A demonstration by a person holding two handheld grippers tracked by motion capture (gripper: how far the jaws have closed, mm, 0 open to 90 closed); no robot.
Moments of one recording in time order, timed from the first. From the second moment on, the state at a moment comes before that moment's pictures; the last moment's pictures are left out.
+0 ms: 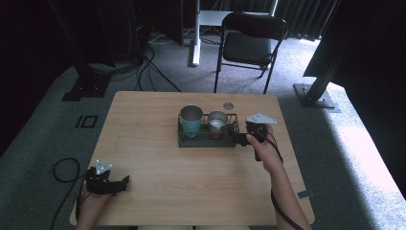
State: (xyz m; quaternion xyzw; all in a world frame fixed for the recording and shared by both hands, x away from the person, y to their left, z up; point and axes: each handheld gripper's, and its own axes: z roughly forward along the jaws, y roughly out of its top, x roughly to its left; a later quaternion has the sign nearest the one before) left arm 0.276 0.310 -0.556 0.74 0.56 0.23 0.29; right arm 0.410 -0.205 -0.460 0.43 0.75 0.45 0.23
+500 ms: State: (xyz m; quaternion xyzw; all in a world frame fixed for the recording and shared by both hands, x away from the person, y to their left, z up) left arm 0.276 0.310 -0.556 0.74 0.56 0.23 0.29; right arm 0.398 -0.232 -0.478 0.45 0.74 0.44 0.23
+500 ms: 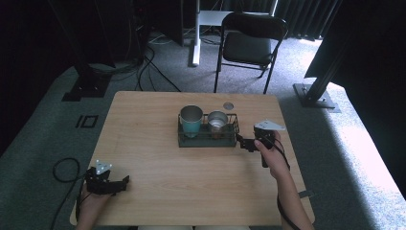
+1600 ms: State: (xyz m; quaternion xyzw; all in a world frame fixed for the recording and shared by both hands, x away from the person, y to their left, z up) left arm 0.276 0.310 -0.556 0.74 0.57 0.23 0.29; right arm 0.366 -0.263 -0.527 0.48 0.74 0.41 0.24
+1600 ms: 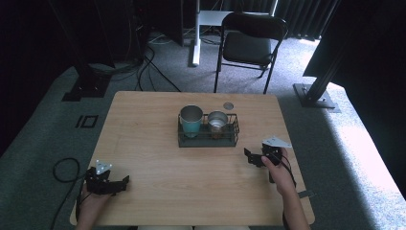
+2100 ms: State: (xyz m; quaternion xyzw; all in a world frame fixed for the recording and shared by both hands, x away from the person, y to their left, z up) left arm 0.276 0.310 -0.556 0.74 0.56 0.23 0.29; right arm 0.342 -0.284 -0.543 0.51 0.73 0.39 0.25
